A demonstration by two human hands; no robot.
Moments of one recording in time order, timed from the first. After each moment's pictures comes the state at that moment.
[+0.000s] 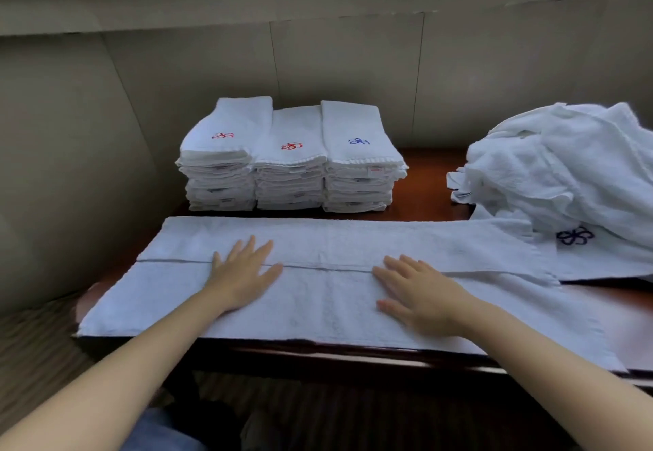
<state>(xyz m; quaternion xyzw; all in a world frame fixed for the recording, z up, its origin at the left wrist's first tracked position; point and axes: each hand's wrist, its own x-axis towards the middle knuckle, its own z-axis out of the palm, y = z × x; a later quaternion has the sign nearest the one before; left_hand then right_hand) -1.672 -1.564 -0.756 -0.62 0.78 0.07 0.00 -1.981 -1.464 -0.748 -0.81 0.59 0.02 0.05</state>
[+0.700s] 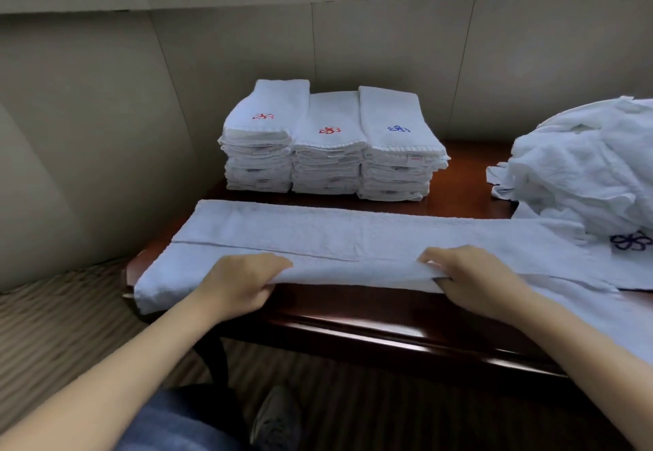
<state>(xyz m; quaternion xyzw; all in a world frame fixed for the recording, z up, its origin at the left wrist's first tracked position) -1.626 -1.489 -0.731 -0.39 0.90 -0.08 -0.18 -1.969 -1.453 -0.717 -0.79 0.61 -0.10 0.02</state>
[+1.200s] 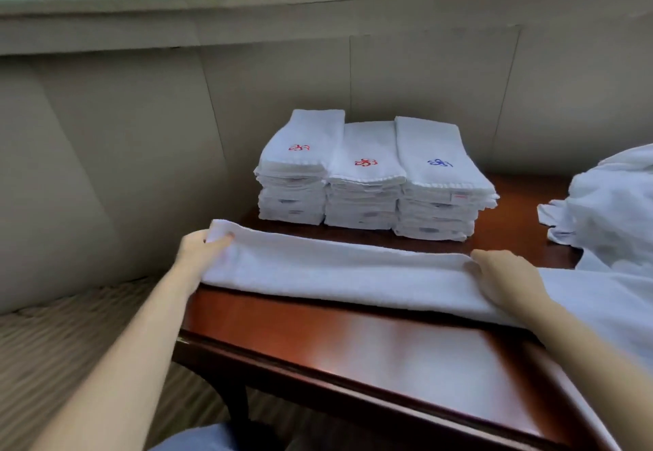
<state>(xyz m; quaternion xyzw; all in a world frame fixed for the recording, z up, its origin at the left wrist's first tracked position) -1.529 -1.597 -0.717 -0.70 0.45 0.28 -0.47 -1.981 -1.564 -0.728 -0.68 0.73 -0.06 -0.08</state>
